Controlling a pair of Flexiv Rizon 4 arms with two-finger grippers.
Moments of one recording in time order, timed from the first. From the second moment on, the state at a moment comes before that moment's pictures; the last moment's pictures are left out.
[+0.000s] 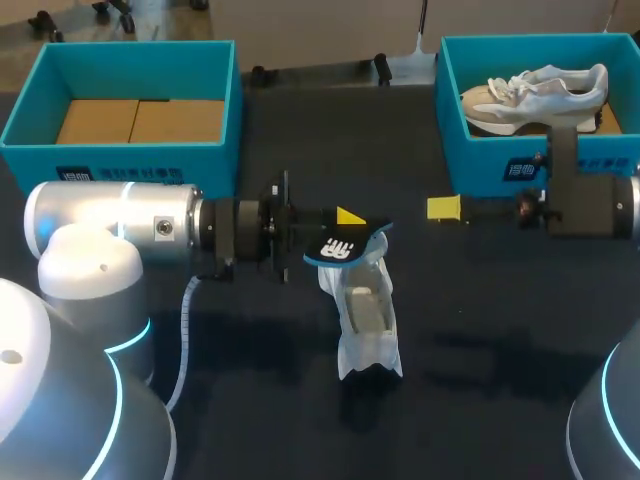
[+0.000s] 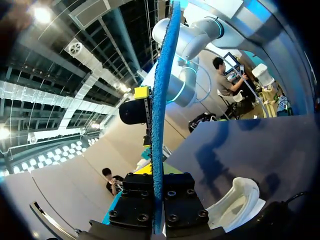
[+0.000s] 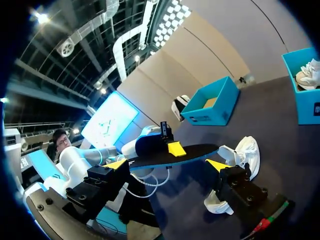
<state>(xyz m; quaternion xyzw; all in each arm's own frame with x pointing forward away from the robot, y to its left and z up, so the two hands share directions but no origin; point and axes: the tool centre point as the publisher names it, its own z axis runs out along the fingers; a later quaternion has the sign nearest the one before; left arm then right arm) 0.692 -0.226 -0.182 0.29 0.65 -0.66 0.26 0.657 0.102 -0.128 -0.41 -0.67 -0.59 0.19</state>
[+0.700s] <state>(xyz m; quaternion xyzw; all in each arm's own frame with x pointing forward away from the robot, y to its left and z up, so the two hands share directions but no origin) 0.676 -0.209 -0.163 0.24 0.66 -0.69 0.20 0.661 0.088 -0.112 -0.26 -0.77 -0.57 0.10</state>
